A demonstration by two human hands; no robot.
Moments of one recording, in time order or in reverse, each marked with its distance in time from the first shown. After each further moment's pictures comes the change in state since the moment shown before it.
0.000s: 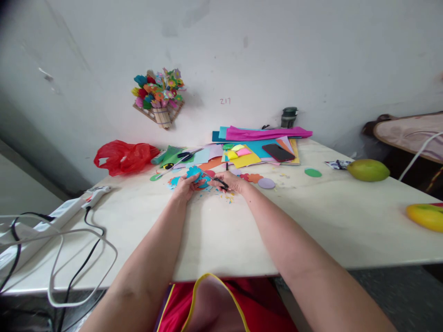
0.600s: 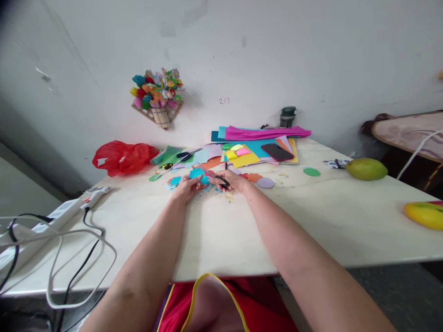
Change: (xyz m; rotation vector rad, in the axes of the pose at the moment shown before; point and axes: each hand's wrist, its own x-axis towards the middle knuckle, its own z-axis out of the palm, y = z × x) left_hand -0.008 0.003 0.004 0.188 -0.135 -0.005; right_hand 0.001 0.004 -0.008 0.017 -0.033 -0.047
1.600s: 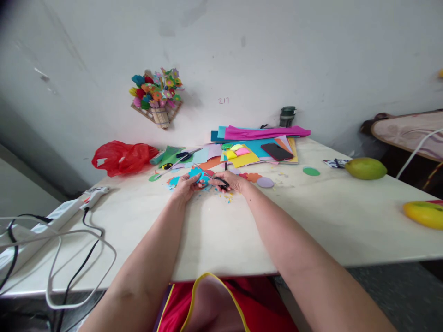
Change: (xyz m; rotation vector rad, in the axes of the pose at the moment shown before) left_hand 0.001 0.001 0.001 -0.038 0.051 0.024; right_hand 0.001 0.003 -0.001 -0.027 -0.044 0.012
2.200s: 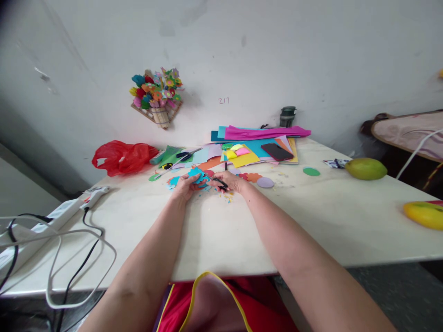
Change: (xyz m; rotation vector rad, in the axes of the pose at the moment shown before) left_hand -0.001 0.001 0.004 -0.101 0.070 -0.029; right_hand 0.000 -0.007 0.006 -0.015 0.023 0.055
